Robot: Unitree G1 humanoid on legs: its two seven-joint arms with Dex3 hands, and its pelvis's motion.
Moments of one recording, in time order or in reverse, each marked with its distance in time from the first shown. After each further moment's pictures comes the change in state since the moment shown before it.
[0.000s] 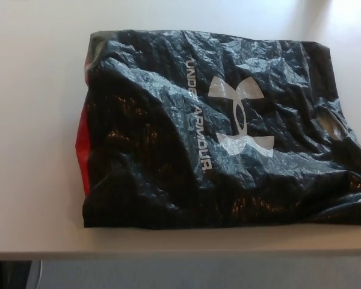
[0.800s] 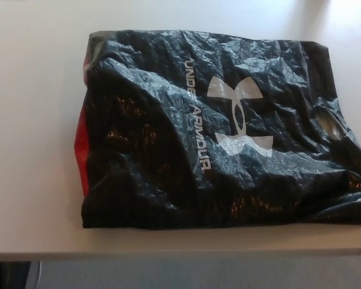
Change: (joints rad) left_arm 0.036 -0.031 0.157 -0.104 -0.204 -0.356 -0.192; right_arm 0.056 -0.038 -0.105 -0.127 0.118 -0.323 0.147
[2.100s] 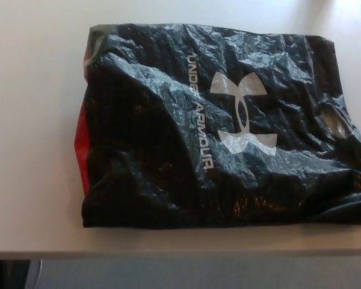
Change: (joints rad) left_arm -0.803 0.324 0.116 -0.393 0.046 0.230 0.295; right_arm -0.910 -0.221 -0.147 -0.099 0.141 0.284 -0.116
